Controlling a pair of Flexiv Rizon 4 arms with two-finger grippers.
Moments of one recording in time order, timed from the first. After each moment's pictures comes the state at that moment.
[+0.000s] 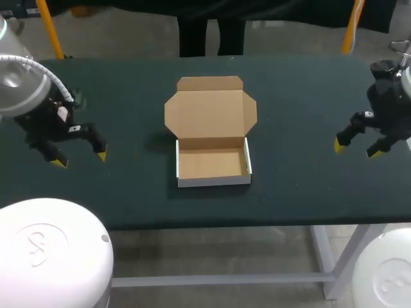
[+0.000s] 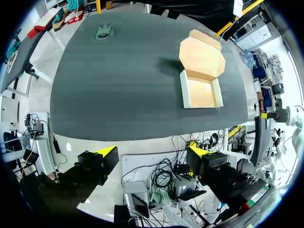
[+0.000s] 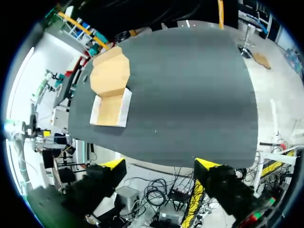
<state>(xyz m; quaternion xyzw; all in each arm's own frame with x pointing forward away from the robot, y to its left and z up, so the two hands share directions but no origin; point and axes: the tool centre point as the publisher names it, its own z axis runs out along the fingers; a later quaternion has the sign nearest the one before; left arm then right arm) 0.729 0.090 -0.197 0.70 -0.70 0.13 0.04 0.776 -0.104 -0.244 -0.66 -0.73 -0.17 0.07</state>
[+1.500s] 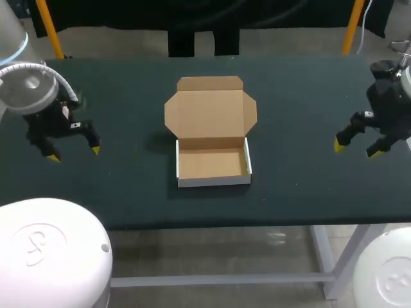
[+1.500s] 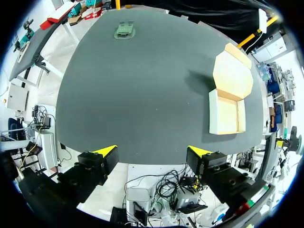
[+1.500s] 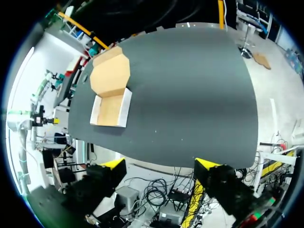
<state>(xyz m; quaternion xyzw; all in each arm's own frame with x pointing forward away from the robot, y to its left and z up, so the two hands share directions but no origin) 0.796 0.132 -0.251 0.75 -0.66 0.10 0.00 0.776 -0.104 -0.244 -0.66 -0.73 -0.17 0.07</state>
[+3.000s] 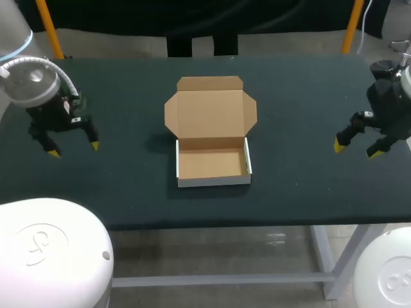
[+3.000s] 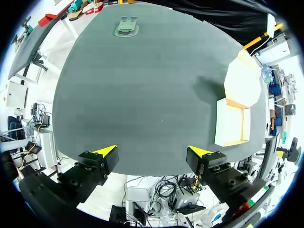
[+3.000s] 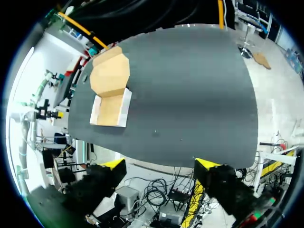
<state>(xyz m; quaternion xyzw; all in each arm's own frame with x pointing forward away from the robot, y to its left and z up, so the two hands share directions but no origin) 0.830 0.148 -0.274 0.76 -0.65 0.08 0.01 0.776 -0.103 -0.244 -0.66 -0.73 -0.17 0.07</state>
